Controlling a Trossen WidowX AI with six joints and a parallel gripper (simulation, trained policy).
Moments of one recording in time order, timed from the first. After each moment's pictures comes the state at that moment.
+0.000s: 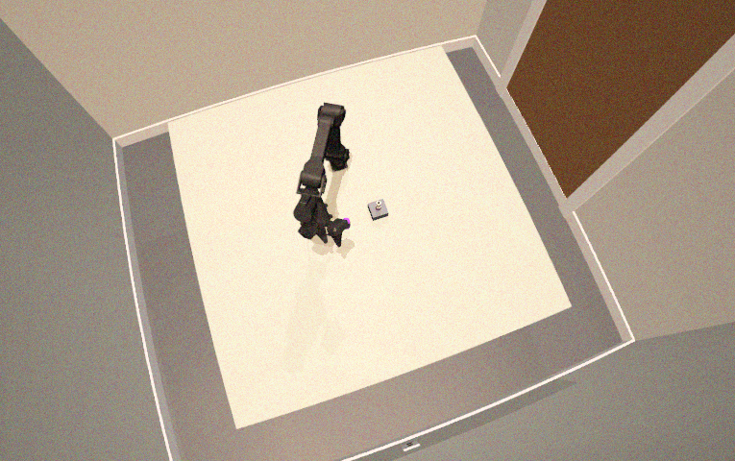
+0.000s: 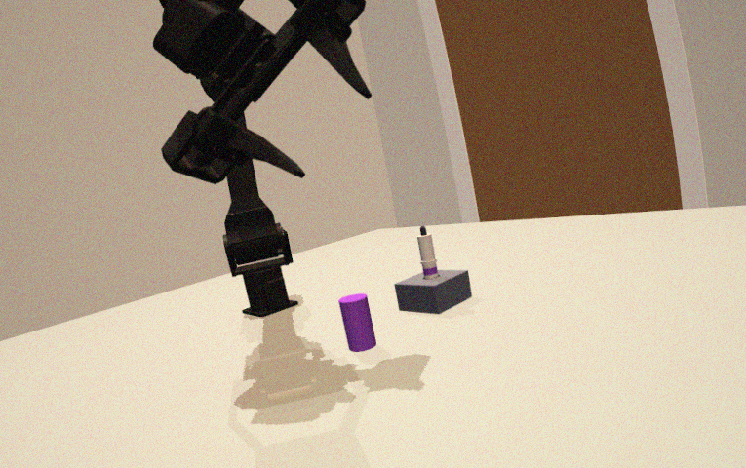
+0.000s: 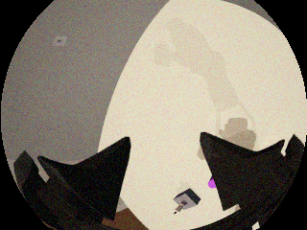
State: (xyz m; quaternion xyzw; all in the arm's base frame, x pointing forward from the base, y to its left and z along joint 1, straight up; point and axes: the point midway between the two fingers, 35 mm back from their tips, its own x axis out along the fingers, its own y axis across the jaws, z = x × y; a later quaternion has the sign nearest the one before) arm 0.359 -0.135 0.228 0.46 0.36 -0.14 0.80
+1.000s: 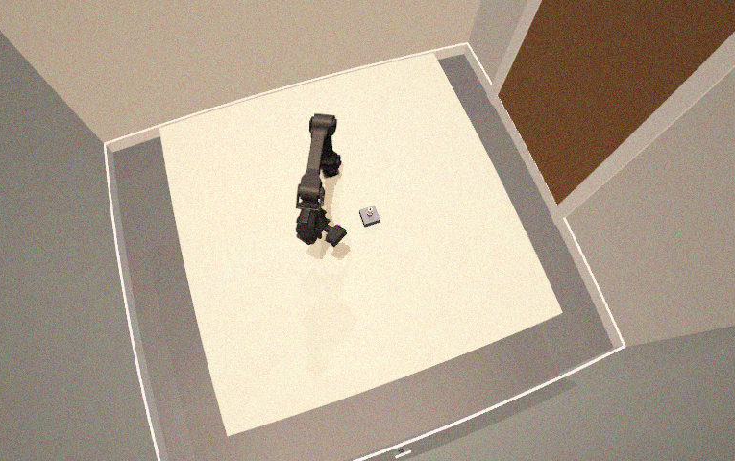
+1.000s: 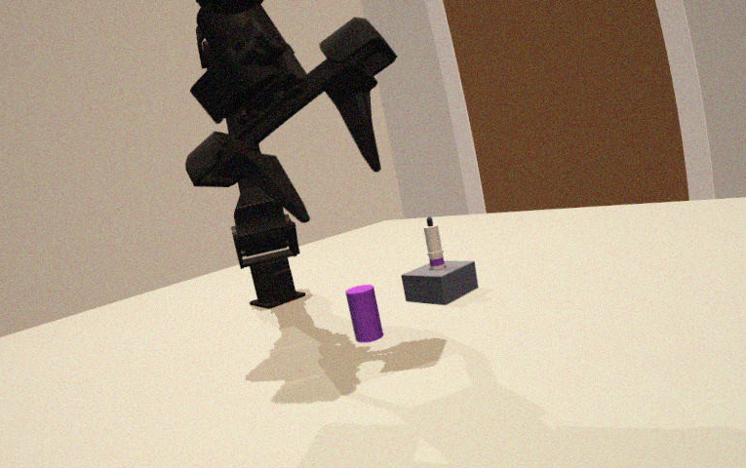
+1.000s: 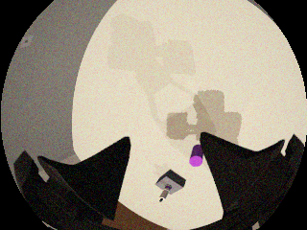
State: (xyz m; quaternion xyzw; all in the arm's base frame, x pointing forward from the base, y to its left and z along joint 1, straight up) arm 0.327 -0.114 0.185 0.44 0.49 -0.22 0.72
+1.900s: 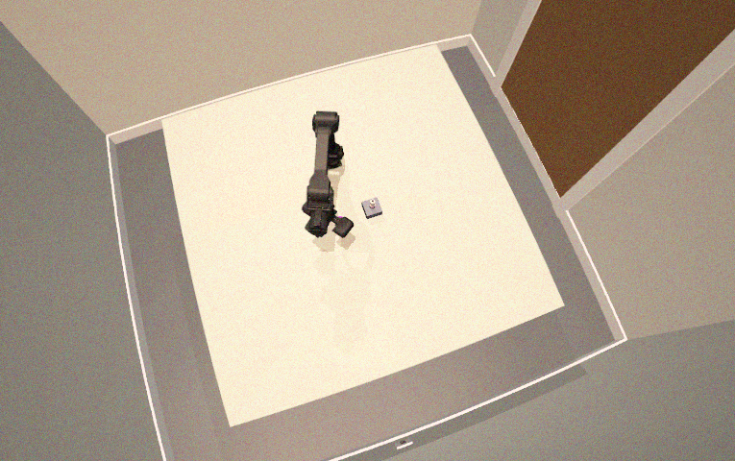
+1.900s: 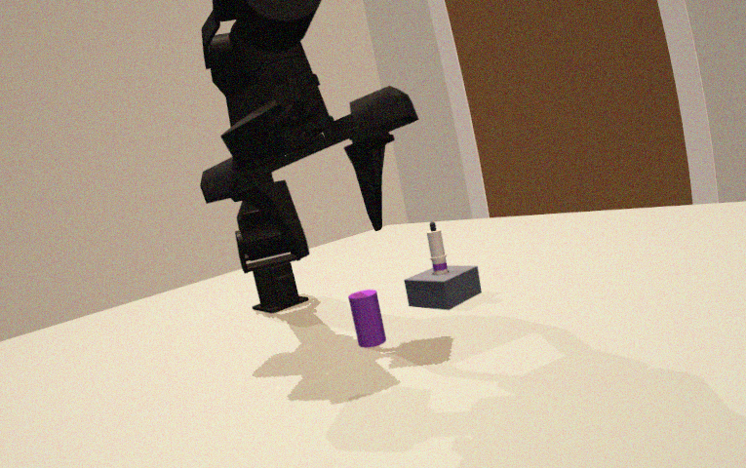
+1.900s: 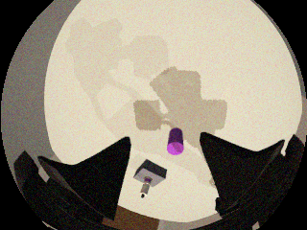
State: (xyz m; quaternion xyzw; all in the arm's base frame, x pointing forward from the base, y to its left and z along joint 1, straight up) arm 0.302 -0.097 0.152 0.38 0.59 -0.27 0.66
